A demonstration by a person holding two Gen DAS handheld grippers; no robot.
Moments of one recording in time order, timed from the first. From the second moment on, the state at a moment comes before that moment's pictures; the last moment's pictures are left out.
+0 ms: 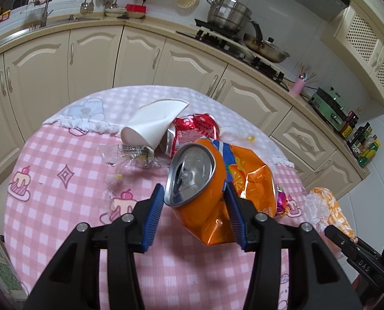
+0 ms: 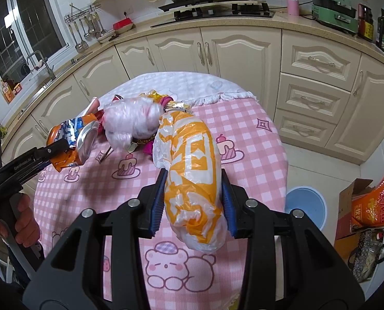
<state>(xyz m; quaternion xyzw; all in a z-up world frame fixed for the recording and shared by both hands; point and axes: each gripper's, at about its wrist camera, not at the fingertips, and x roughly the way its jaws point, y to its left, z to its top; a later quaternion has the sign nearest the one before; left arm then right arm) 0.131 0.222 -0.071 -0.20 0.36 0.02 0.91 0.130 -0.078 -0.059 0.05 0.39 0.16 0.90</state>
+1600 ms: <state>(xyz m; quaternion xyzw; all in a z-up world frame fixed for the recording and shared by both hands) 0.199 -0.173 -0.122 -0.02 0.48 -0.19 0.86 0.140 -0.381 -0.146 0.23 0.46 -0.04 0.86</state>
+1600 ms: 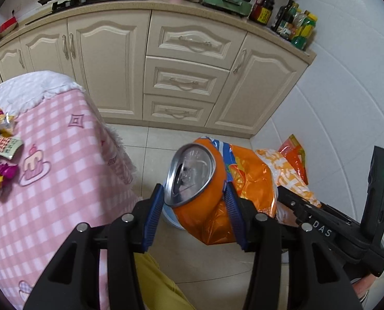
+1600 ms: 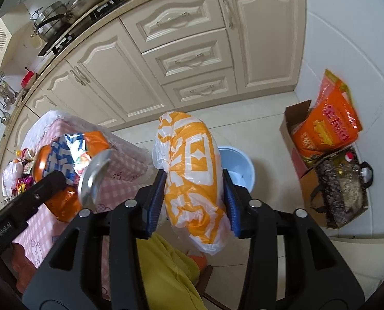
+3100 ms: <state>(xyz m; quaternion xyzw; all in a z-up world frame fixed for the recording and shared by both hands) 0.273 -0.262 -0.234 0.03 0.60 -0.14 0.79 0.113 -0.485 -0.215 0.31 0.50 -0.13 0.80</state>
